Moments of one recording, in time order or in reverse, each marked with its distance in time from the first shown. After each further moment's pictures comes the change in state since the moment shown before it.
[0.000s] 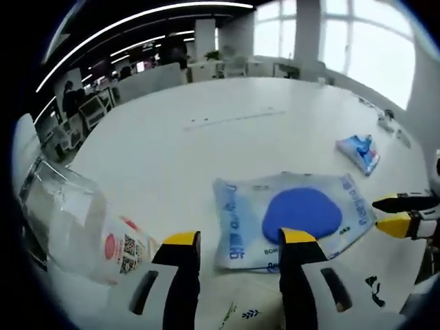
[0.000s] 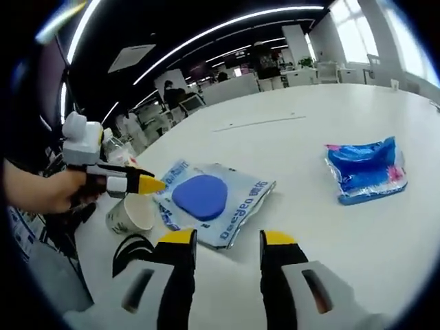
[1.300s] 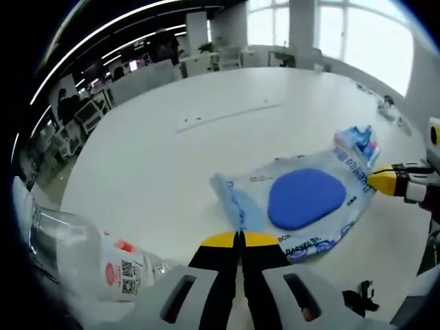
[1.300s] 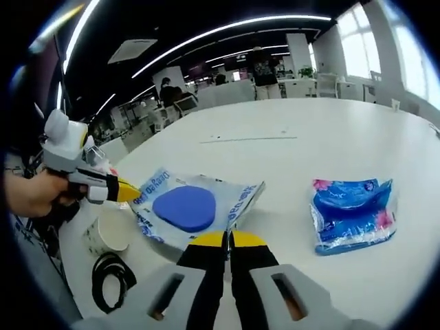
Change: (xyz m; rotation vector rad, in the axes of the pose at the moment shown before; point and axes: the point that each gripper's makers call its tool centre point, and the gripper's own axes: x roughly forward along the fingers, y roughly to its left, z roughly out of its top) left arm 0.000 -0.014 0.016 0.067 0.050 0.009; right arm 0.009 -0.034 0.049 -0.110 -0.029 -0.079
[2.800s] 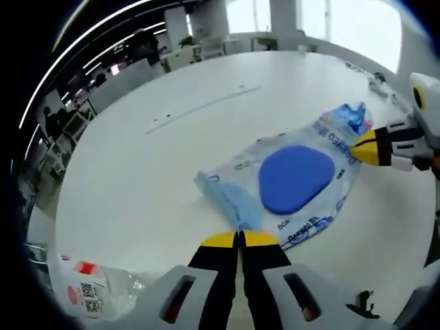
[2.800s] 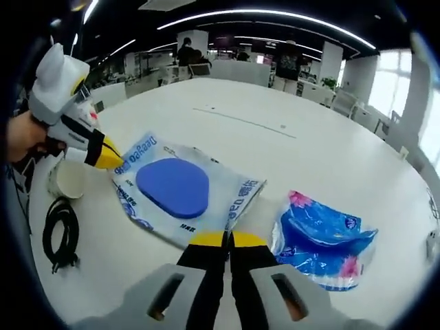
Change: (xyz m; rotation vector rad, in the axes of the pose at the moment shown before) left arm 0.035 -0.034 -0.010 0.117 0.095 -0.022; right arm 0.023 -0.051 -0.015 -0.329 0.181 -0.069
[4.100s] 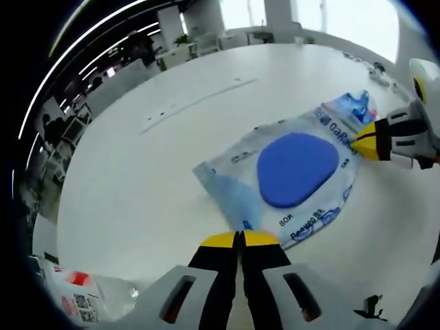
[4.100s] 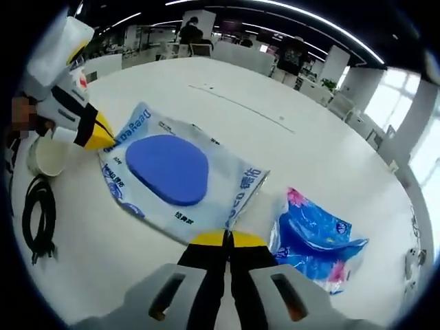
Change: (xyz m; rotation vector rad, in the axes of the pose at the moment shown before) left arm 0.013 -0.002 0.001 0.030 0.014 0.010; right arm 0.010 -0.009 -0.007 -0.111 0.100 -0.101
